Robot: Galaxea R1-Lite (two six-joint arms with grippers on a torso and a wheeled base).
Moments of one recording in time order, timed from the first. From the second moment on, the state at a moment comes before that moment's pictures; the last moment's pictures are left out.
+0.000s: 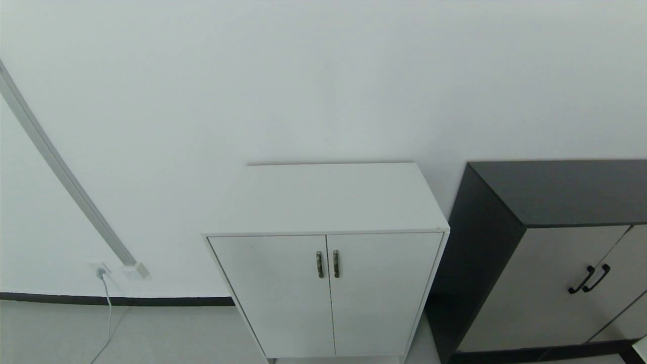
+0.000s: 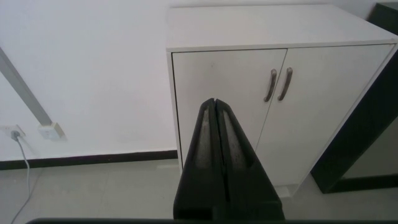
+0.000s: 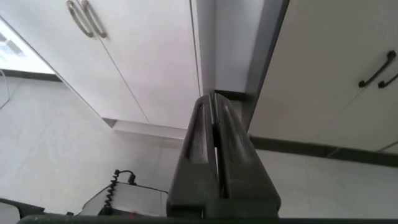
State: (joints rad) left arm 0.00 0.00 0.00 0.00 -0.03 0.01; right arm 0.20 0.28 0.00 0.00 -0.02 0.02
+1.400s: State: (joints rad) left arm 0.00 0.00 0.00 0.00 -0.03 0.01; right arm 0.00 0.00 0.00 0.00 -0.02 0.02
